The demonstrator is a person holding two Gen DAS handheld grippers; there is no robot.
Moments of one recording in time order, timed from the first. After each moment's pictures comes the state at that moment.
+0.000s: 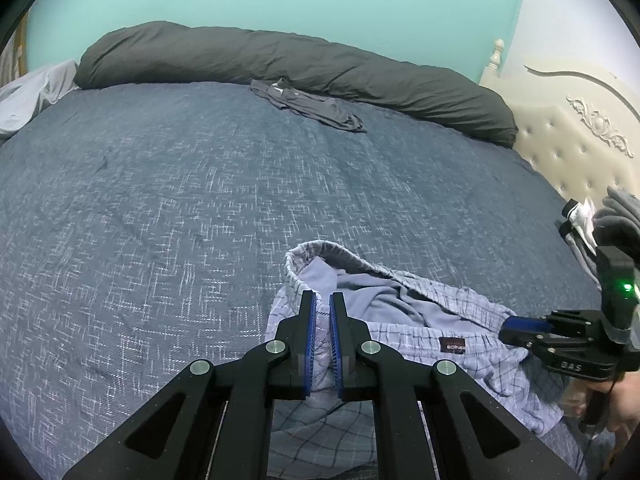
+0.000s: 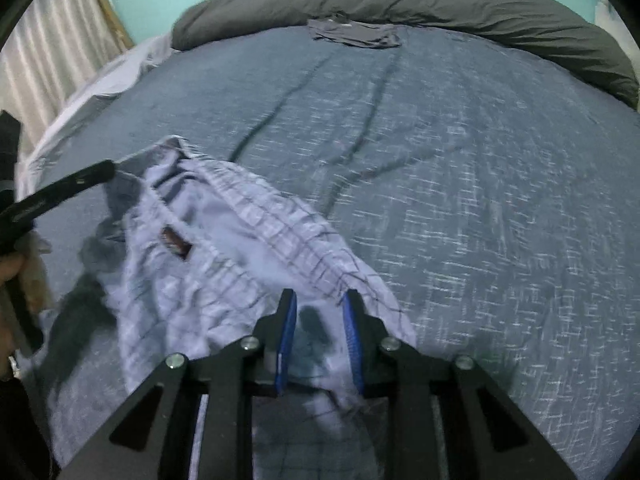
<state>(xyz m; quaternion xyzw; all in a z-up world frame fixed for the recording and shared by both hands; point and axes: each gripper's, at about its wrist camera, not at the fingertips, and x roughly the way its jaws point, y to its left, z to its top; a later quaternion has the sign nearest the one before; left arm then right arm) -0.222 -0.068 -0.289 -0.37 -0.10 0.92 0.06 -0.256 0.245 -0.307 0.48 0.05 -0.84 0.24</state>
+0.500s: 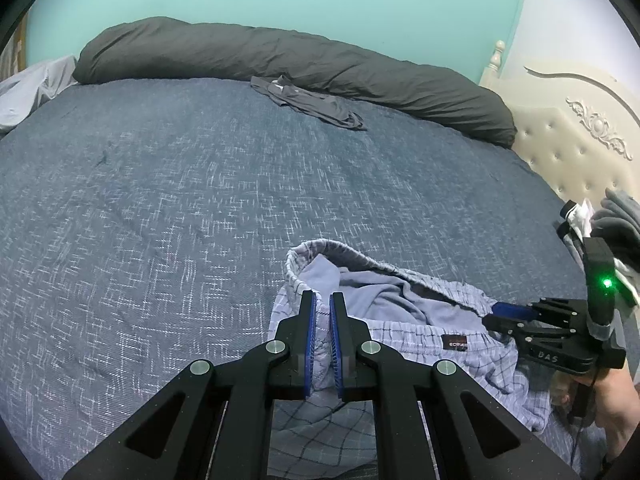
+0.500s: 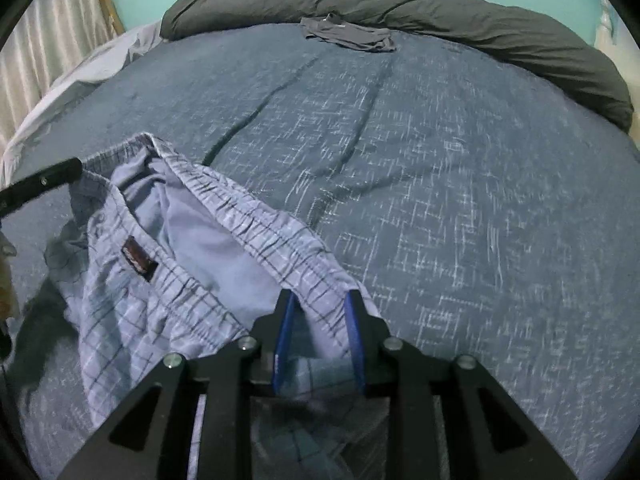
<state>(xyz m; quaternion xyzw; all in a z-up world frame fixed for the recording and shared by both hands) -0.222 -0.074 -0.293 -0.37 -0.10 0.92 0.07 -0.278 0.217 -0.323 0.47 0.10 -0.85 0.22</state>
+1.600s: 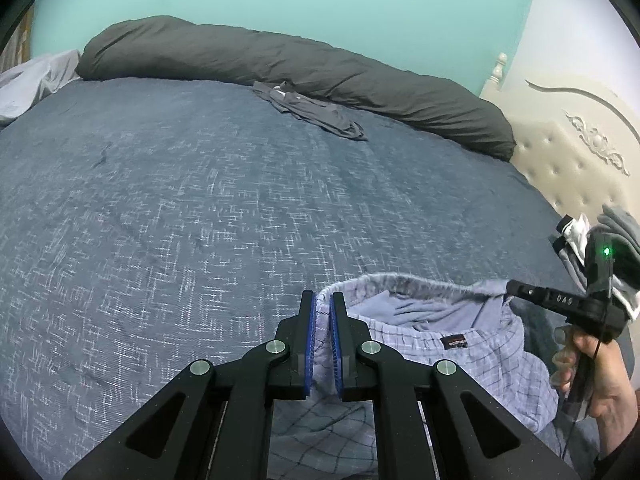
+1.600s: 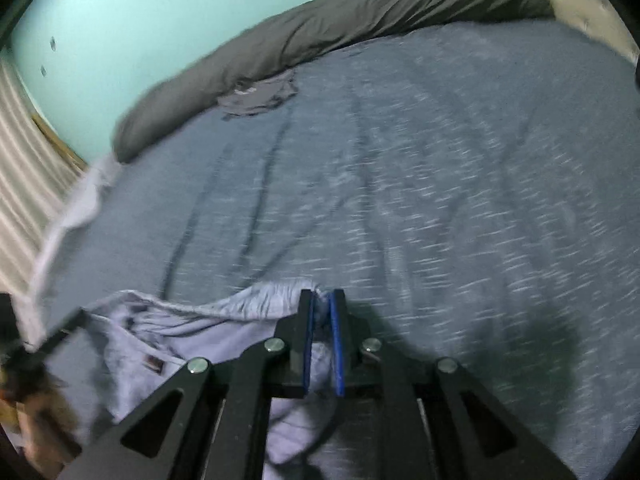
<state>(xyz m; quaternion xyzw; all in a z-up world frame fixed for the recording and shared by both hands) -0.228 -0.079 -0.289 -0.36 -0.12 0.92 0.07 -0.308 0.289 -0.290 0.44 -0.13 -0.88 0.16</state>
